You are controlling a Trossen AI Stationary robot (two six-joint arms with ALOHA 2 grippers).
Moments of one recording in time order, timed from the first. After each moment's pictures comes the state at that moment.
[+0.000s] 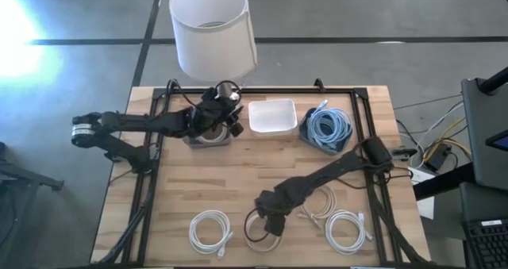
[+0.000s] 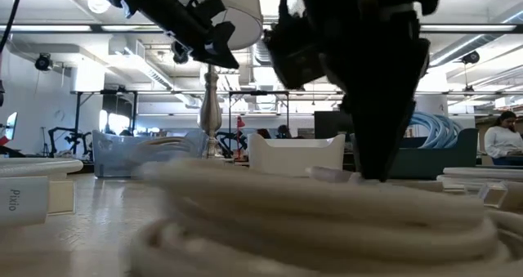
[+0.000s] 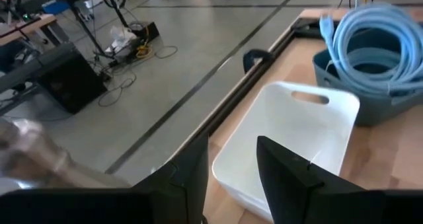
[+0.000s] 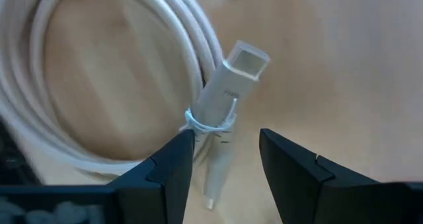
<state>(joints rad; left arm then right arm) 0.21 1.30 0.90 0.06 -0.54 0.06 0.38 2.09 1.50 -0.73 -0.17 0.84</state>
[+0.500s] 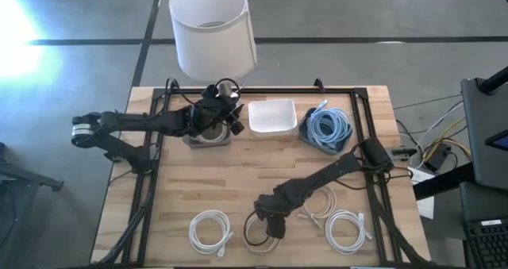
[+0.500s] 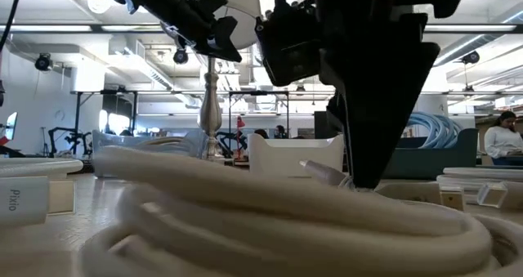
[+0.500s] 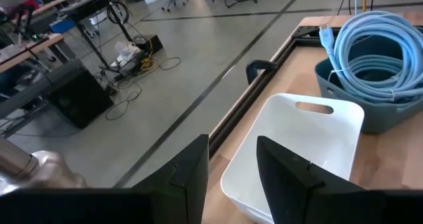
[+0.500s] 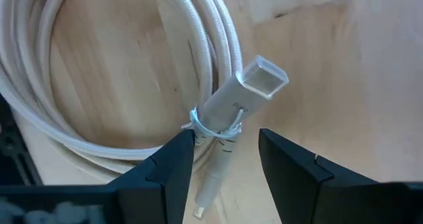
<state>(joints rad) 0.21 1.30 0.93 0.08 -0.54 0.14 0.38 2.13 1.50 -0.72 -0.14 0.70</state>
